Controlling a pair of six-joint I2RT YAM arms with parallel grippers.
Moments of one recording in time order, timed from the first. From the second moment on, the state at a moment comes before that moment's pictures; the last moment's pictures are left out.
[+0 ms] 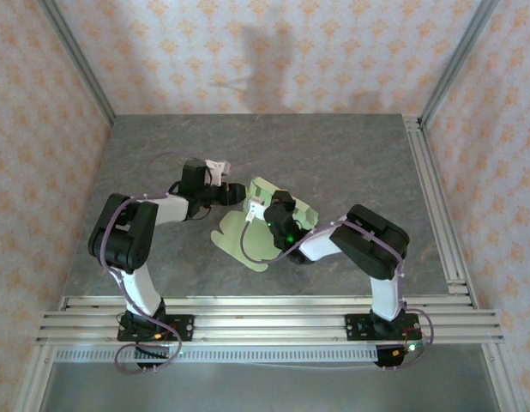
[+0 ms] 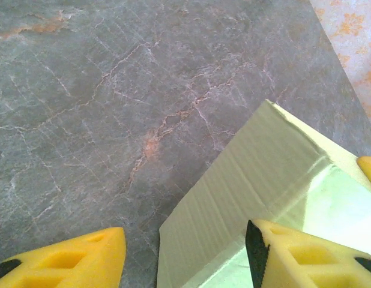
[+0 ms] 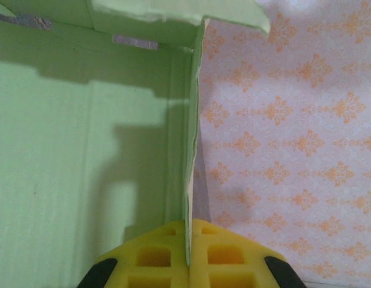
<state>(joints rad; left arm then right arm) -0.20 1.79 0.86 0.27 0.59 -0.34 0.89 1.92 0.80 0.80 0.82 -1.19</state>
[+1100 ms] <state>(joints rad) -0.18 1.79 0.86 0.25 0.62 -0.26 0.89 1.83 0.91 0.43 0.73 -1.03</state>
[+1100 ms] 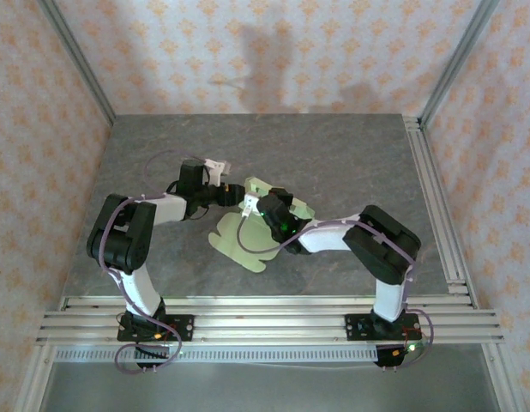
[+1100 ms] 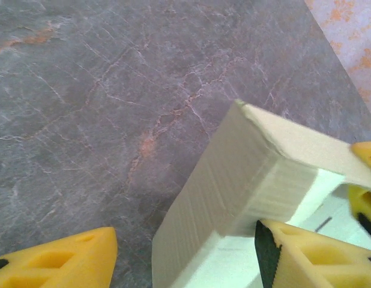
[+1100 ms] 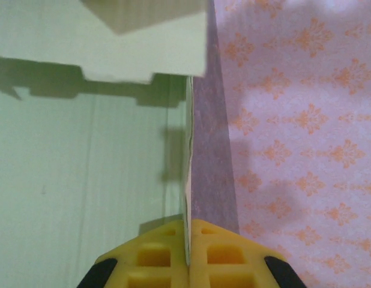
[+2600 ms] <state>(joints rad) -0.14 1.61 0.72 0.34 0.61 -0.27 0.86 1.97 0.90 0.89 0.68 -1.45</state>
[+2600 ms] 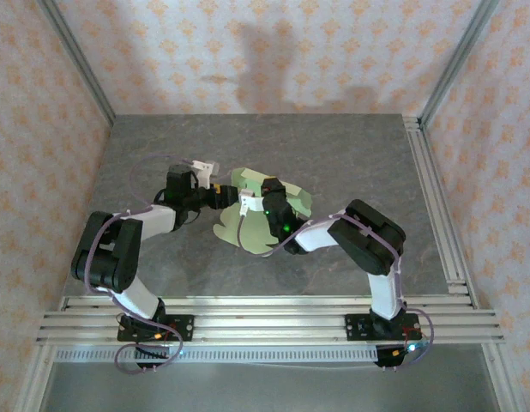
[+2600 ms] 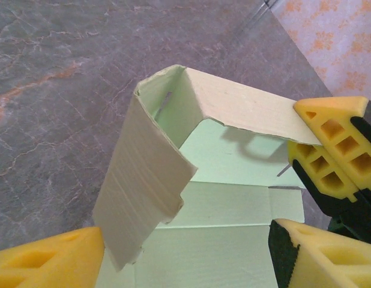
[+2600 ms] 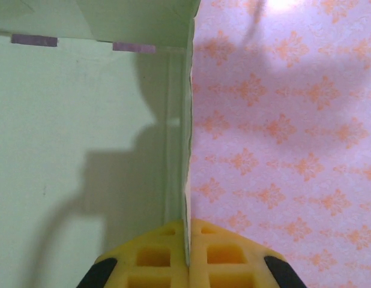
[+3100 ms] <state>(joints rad) -0.06 1.50 0.63 0.40 0.48 -0.34 0.90 2.09 0.85 1.25 0.73 -1.59</state>
